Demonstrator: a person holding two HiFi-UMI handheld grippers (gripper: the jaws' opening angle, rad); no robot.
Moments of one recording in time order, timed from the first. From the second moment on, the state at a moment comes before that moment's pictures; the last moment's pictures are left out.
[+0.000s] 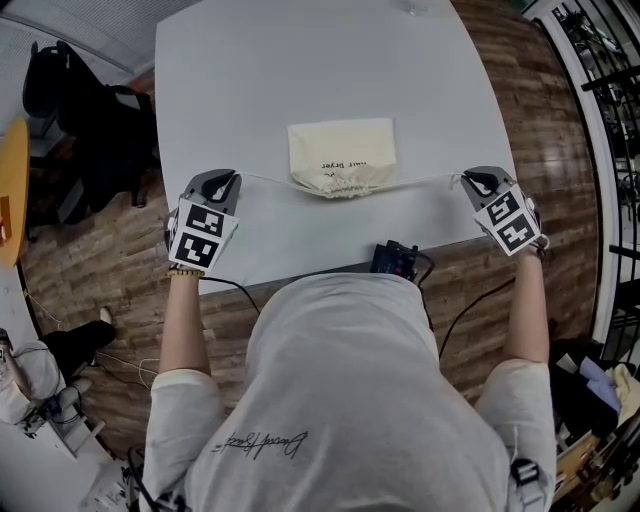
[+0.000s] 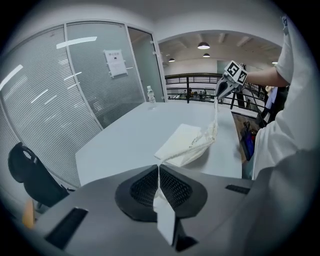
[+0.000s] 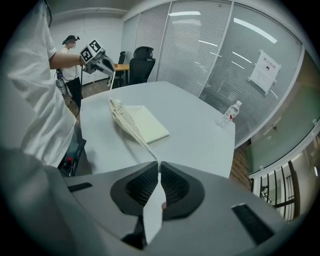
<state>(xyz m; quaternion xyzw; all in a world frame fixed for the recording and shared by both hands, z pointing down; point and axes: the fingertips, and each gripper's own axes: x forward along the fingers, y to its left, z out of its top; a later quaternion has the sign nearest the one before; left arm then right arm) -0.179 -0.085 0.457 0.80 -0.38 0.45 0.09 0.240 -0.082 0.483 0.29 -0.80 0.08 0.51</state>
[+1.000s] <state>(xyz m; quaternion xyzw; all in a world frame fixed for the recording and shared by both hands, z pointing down) -0.085 -0.031 0.479 0.82 -0.42 0.30 0.25 0.126 -0.041 0.502 0.32 -0.84 0.16 0.41</state>
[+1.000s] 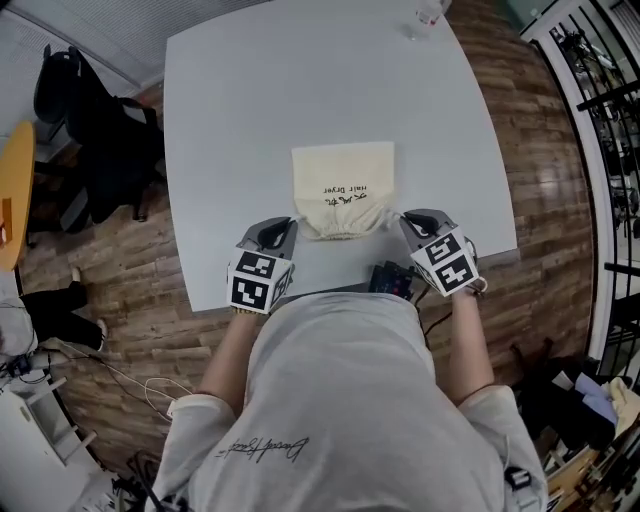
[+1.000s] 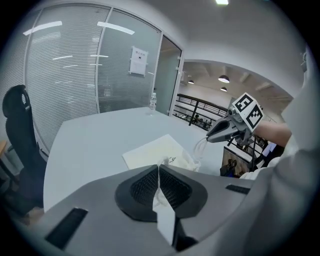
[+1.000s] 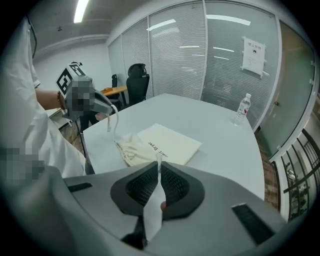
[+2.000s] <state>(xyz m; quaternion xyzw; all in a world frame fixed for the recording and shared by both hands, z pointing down) -0.087 -0.040 0.467 0.83 -0.42 0.27 0.25 0.104 -0.045 0.502 0.29 -0.85 0.14 0.41</state>
